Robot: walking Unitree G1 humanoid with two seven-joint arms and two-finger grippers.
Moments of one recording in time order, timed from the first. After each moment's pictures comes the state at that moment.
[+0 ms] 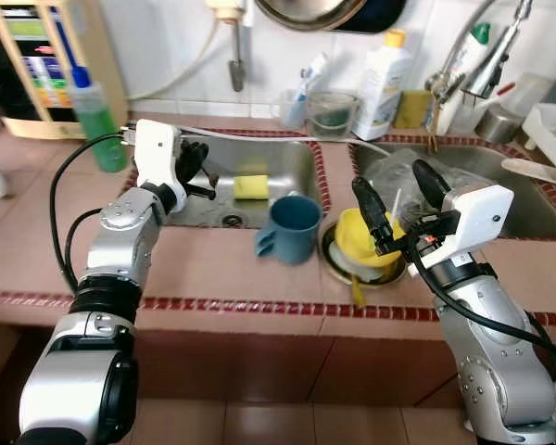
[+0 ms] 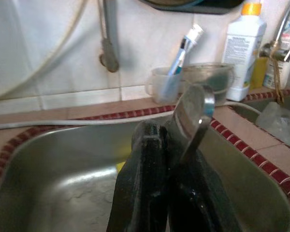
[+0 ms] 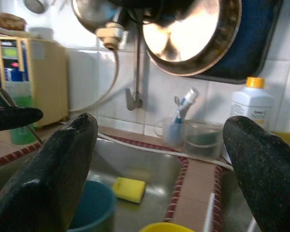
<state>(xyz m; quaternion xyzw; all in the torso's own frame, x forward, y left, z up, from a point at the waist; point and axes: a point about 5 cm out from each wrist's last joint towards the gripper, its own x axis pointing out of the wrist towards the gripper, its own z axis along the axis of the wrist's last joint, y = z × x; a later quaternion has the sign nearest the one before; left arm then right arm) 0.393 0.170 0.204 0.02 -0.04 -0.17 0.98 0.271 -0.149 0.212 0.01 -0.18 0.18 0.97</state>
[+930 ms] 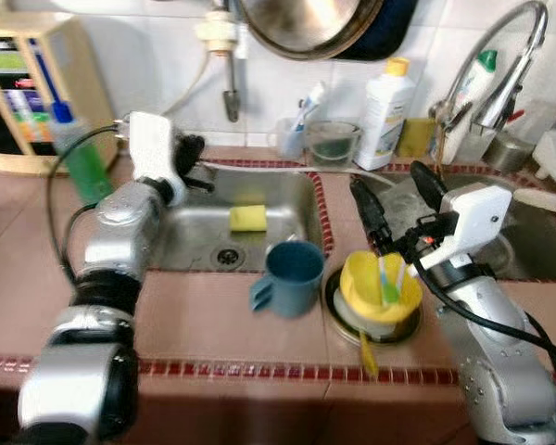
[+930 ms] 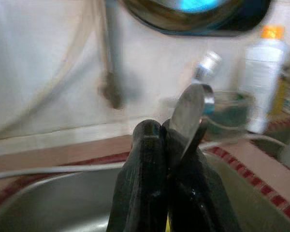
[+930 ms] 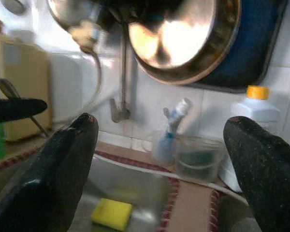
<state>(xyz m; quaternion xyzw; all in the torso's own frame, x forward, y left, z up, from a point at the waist) 0.396 0.158 0.208 0.01 -0.05 -0.18 0.98 0.270 -0.153 0.209 0.01 -0.17 0.18 0.97</state>
